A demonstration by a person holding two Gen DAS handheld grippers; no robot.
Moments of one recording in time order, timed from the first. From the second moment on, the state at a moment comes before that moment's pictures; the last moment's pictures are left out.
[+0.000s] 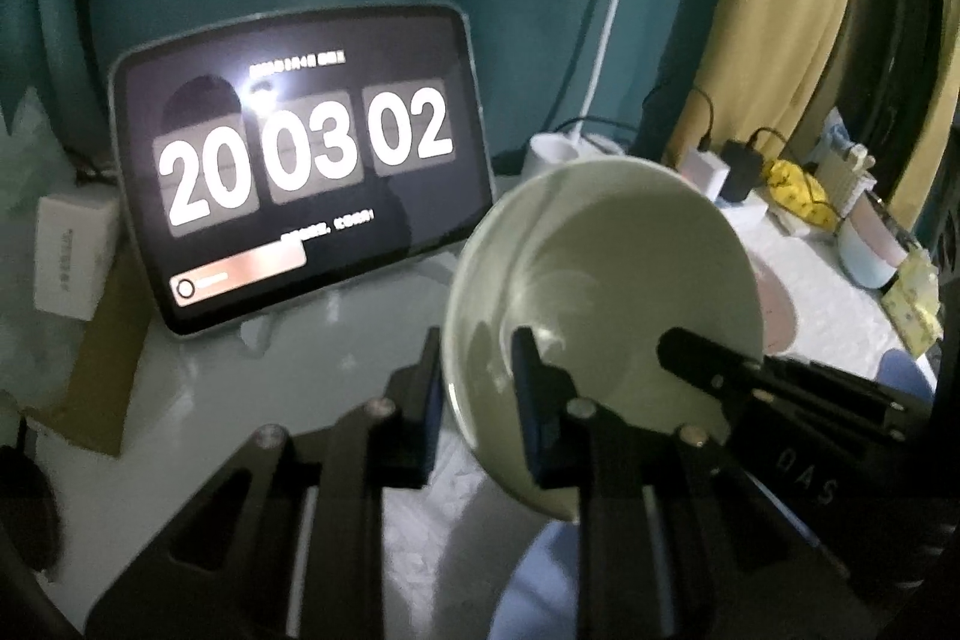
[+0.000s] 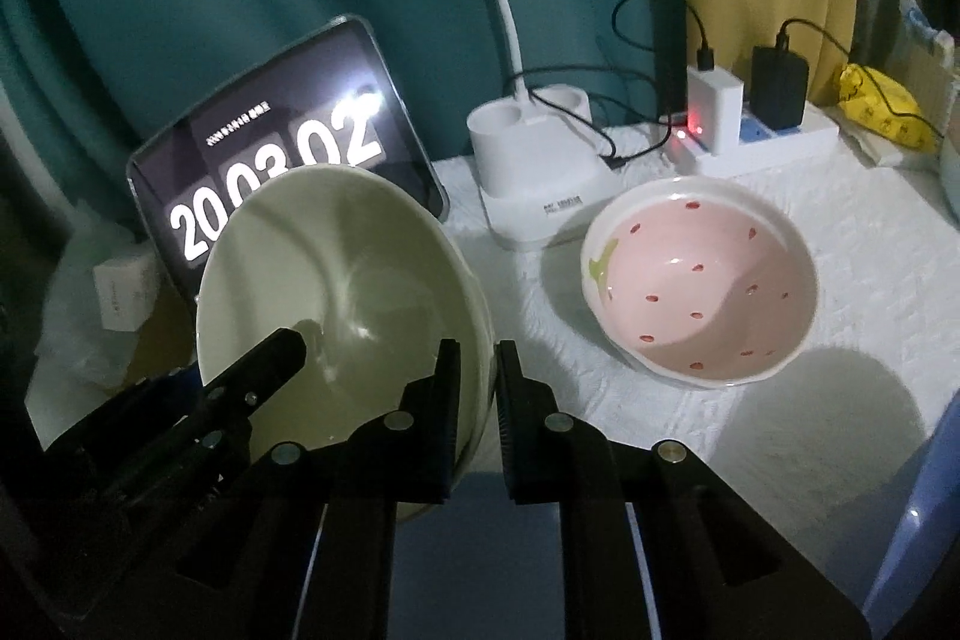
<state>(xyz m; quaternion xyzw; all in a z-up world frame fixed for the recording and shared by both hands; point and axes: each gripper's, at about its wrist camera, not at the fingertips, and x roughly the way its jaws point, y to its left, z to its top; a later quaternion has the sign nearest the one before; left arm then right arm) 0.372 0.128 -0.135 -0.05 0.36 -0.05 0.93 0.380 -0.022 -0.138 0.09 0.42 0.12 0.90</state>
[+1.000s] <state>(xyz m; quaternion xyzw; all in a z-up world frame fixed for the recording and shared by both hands) 0.297 0.060 -0.084 -0.04 0.33 -0.07 0.94 0.305 -0.097 -0.081 0.11 0.37 0.12 0.91</state>
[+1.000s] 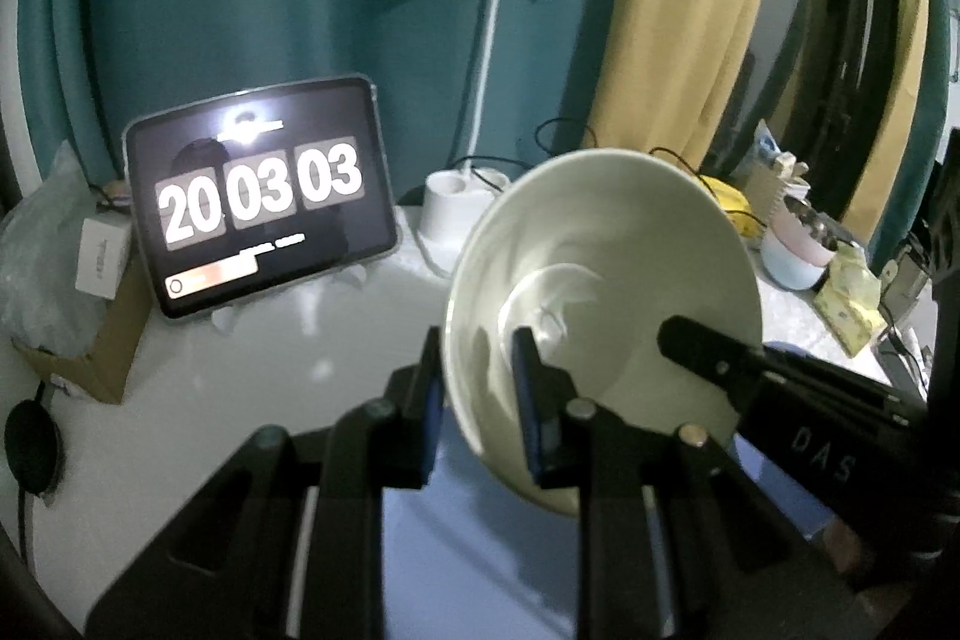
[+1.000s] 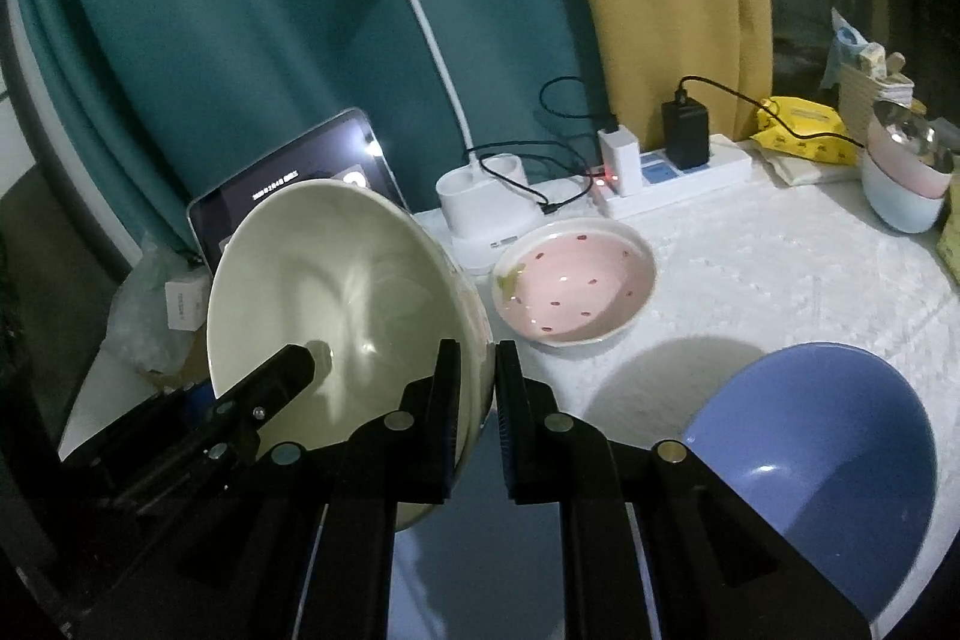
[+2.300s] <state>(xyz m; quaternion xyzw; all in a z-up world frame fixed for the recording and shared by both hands) 0.260 -0.082 -0.091 -0.01 0.36 -0.14 0.92 0.241 -0.241 -0.099 0.16 0.38 0.07 0.91</state>
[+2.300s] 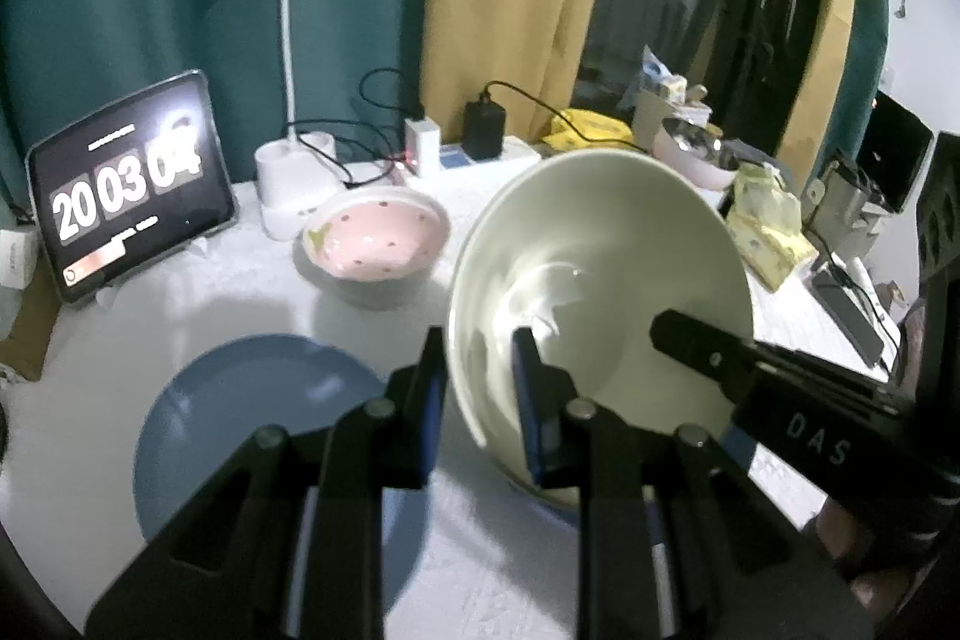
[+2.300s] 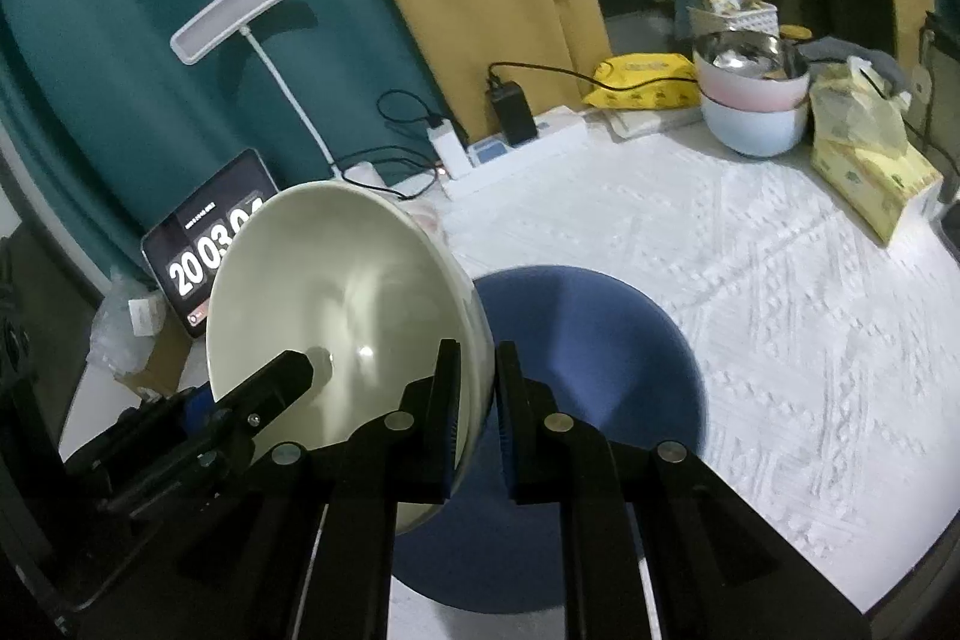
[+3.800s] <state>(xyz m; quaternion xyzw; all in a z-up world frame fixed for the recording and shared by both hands) 0.261 -0.119 -0.124 0.03 0.41 -0.15 0.90 0.248 -0.272 -0.119 0.12 0.42 0.04 0.90</state>
